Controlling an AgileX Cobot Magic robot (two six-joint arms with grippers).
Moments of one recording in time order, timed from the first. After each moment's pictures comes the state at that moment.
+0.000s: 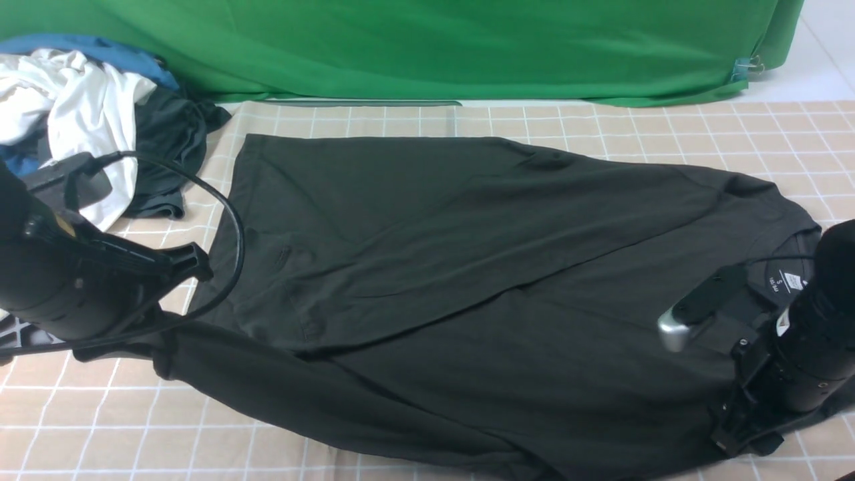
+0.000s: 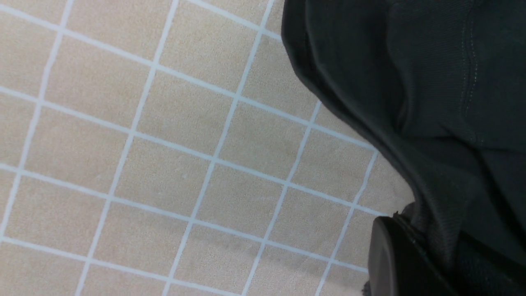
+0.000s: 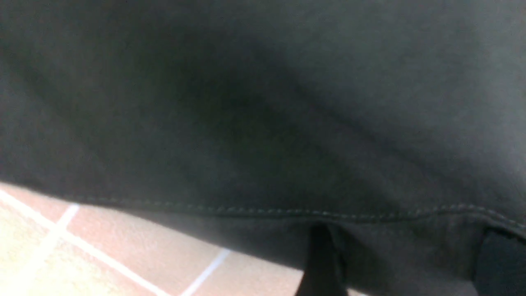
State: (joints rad) right arm 0.25 1.64 -0.76 0.03 0.71 -0.42; left arm -0.09 1.28 -0.91 -0.06 0.96 -0.45
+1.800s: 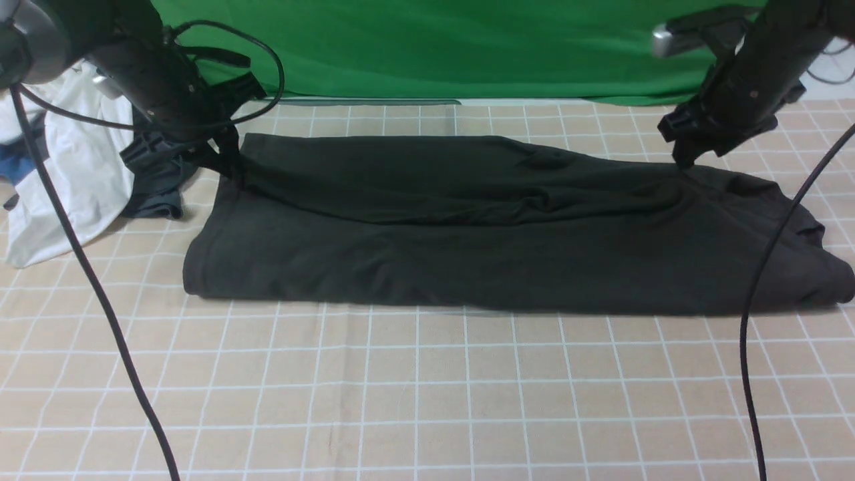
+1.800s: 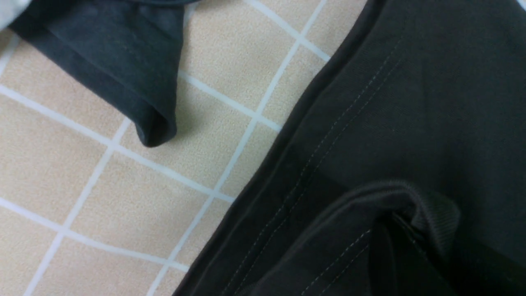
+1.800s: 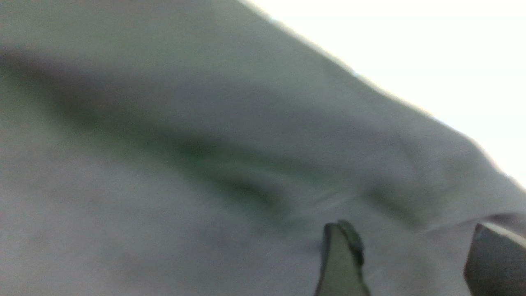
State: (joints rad) right arm 0.10 2.15 -1.95 0.08 1.14 -0.32; left arm 0.03 2.15 -1.89 -0.14 1.05 -0.49
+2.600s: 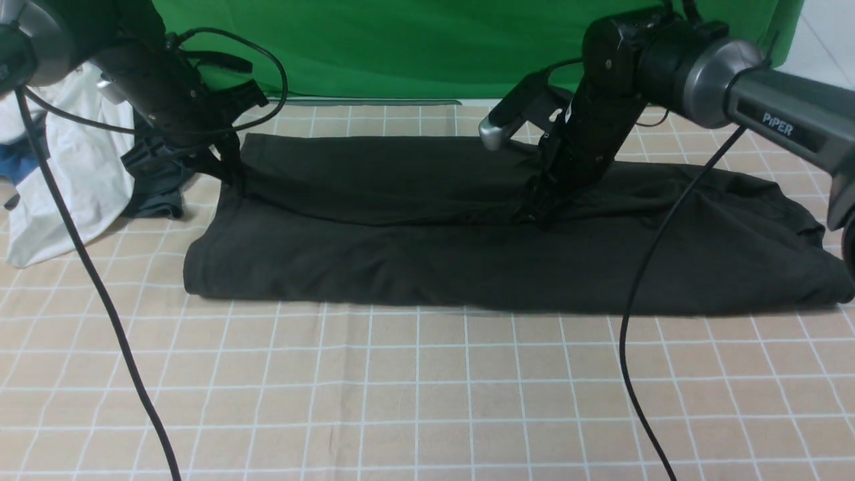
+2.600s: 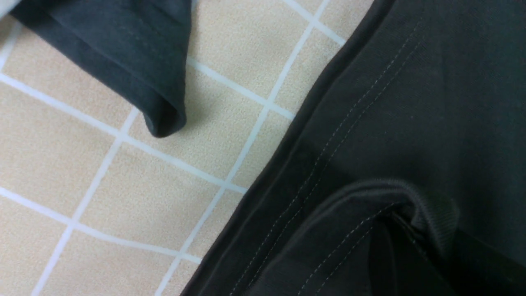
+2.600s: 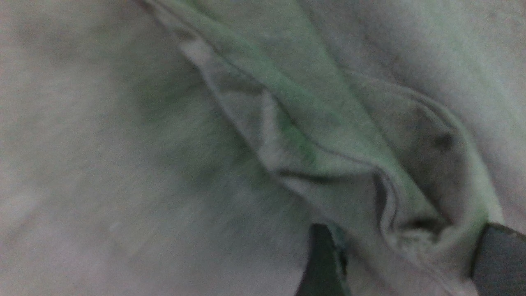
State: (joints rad) right arm 0.36 2.29 -1.96 0.02 0.97 -0.48; left arm 0.03 2.16 -1.89 -0.15 1.07 -0.47
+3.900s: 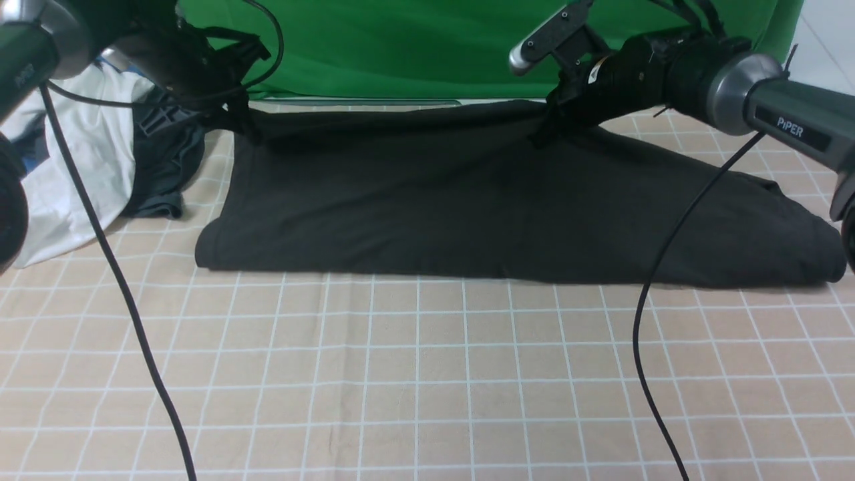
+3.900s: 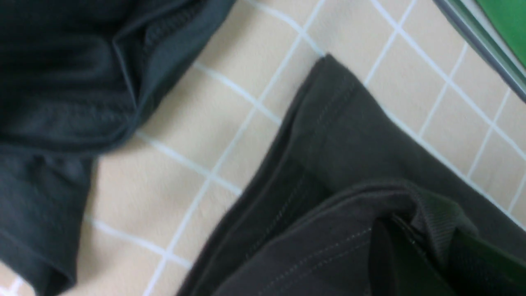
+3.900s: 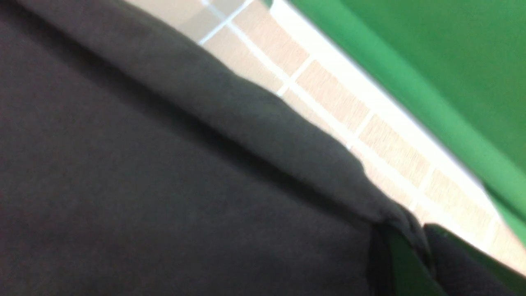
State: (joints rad) right arm 0.27 2.35 -1.97 0.01 0.37 -0.45; left arm 0.03 2.25 -2.04 -0.12 0.90 -0.56
